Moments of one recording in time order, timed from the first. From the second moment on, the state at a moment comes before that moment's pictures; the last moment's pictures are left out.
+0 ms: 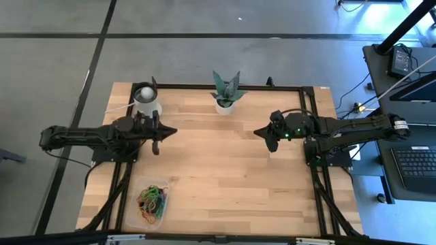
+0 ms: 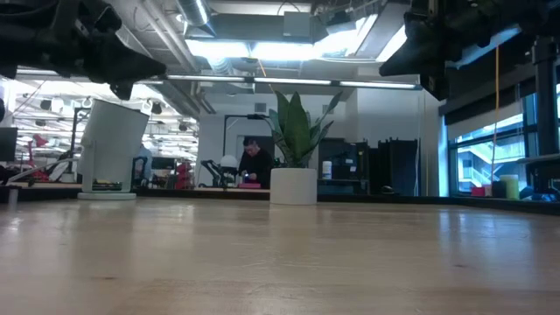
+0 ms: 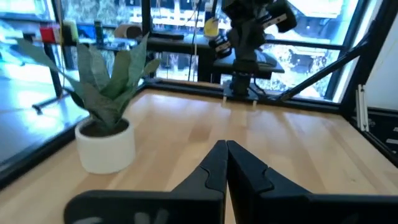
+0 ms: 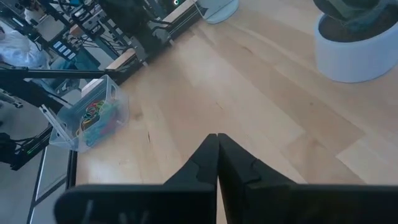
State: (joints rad) left arm 0.10 0.32 0.14 0.13 -0.06 -0.12; right arm -0.02 0.91 0.61 -0.14 0.11 0.65
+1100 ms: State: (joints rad) left arm 0.10 0.03 0.01 0.03 -0.08 -0.11; right arm -0.02 0.91 0.61 -0.21 0.11 0.65
